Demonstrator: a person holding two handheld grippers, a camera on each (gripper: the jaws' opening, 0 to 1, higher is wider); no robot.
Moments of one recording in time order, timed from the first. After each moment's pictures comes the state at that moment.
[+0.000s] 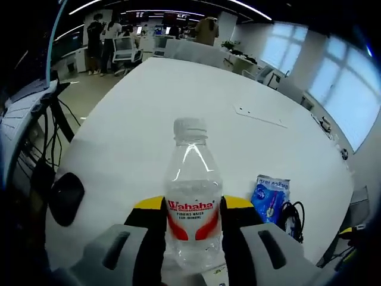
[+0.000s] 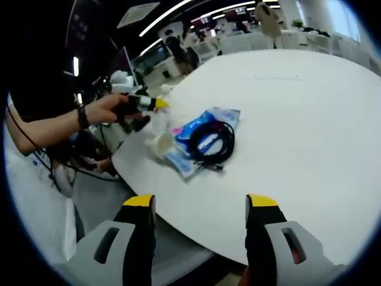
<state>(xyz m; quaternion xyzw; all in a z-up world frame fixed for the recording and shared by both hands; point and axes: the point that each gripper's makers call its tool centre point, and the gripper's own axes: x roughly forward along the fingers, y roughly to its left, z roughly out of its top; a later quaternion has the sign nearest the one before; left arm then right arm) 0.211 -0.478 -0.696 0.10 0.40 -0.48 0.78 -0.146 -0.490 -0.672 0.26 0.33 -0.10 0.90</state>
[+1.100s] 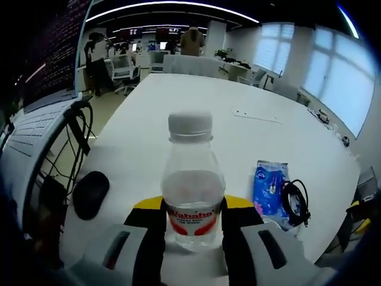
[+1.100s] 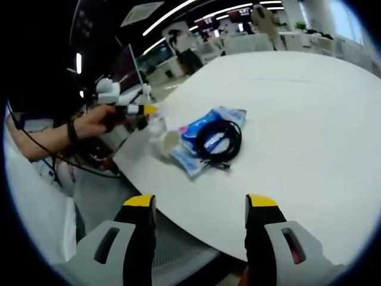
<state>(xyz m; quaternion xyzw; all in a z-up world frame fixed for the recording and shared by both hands) 0.200 -0.426 -0.678 0.12 0.33 -0.49 0.80 -0.143 -0.477 -0.669 0.25 0.33 -0.10 0.91</state>
